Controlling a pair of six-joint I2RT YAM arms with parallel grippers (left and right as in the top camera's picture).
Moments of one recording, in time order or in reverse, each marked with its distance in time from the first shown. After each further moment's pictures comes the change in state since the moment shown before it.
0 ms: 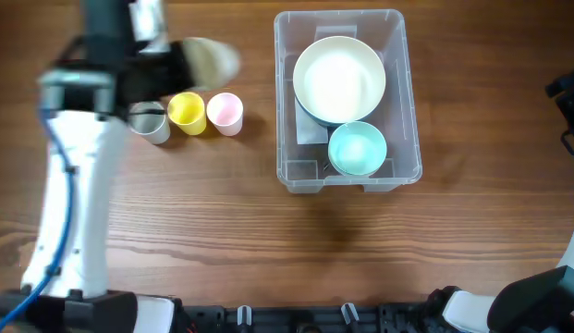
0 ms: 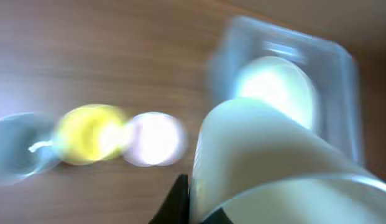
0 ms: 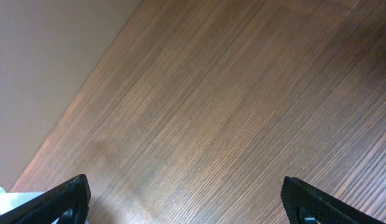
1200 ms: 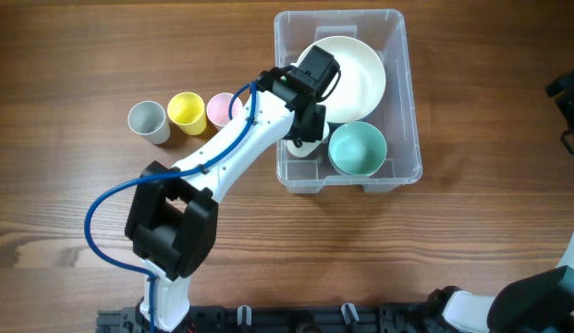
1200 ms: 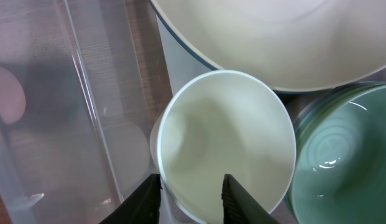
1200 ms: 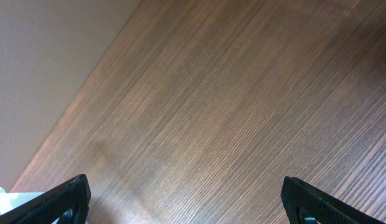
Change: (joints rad) left arm -0.506 0.453 -0.006 0.043 -0.257 -0.140; right arm 0.000 0.000 0.000 -0.001 0.000 0.000
